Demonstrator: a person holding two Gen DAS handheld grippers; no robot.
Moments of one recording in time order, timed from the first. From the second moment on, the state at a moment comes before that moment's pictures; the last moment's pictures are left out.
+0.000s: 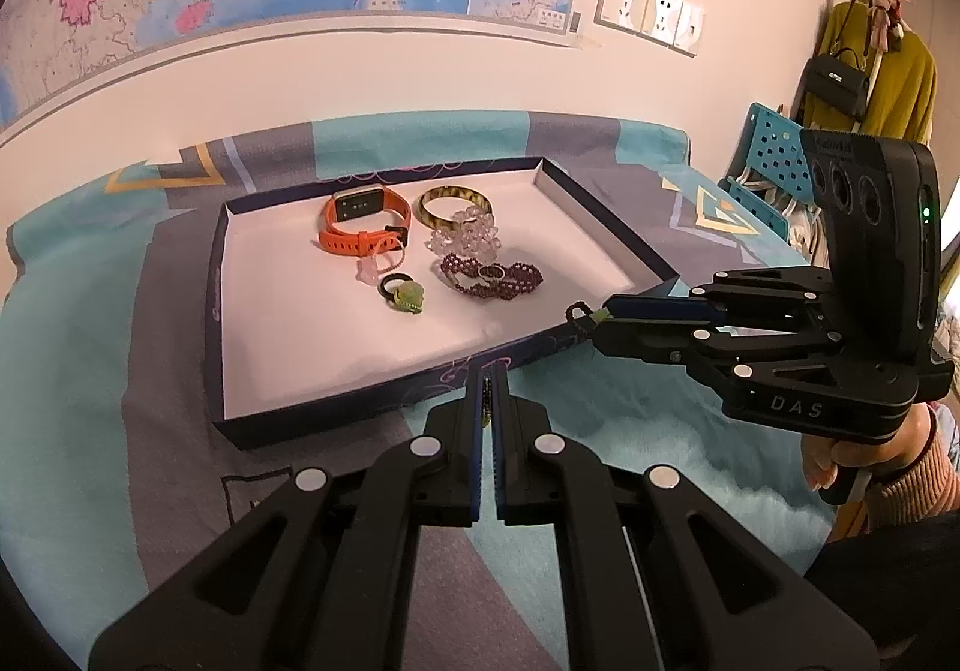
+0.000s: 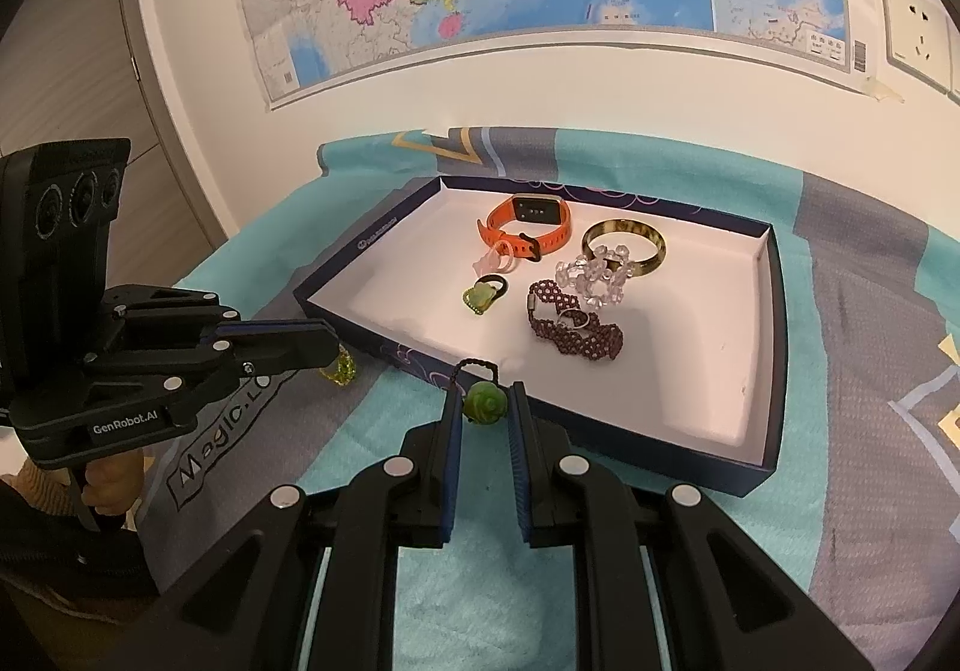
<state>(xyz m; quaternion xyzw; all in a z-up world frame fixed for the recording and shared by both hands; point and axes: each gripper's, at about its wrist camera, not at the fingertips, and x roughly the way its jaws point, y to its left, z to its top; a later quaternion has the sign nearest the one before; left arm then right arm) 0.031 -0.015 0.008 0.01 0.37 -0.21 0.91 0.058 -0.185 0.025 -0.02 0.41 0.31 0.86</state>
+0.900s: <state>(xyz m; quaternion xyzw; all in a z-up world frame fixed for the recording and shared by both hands) 0.050 -0.012 0.021 0.01 0.35 -0.20 0.91 0.081 -0.184 0.031 -0.01 0.40 0.31 0.86</state>
